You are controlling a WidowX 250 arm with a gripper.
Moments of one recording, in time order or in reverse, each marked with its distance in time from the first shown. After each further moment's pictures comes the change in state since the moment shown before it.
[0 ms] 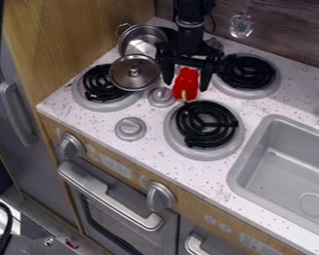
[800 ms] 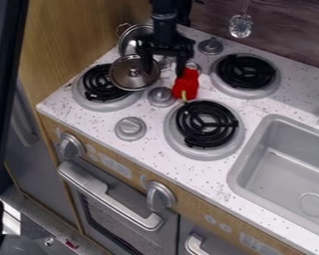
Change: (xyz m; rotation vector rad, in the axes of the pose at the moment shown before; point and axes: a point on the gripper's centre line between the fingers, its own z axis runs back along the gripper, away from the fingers) arm 0.051 0.066 -0.024 -0.019 0.031 0.080
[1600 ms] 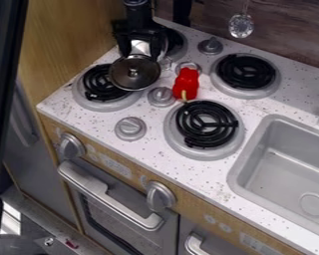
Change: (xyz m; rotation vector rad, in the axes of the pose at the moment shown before) arm 0.036 0.049 -0.001 -0.003 -0.068 -0.093
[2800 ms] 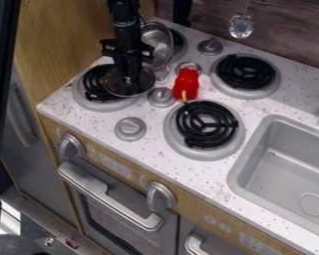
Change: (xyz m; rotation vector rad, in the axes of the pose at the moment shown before) arm -0.032 0.012 -0.029 0.011 0.082 -0.029
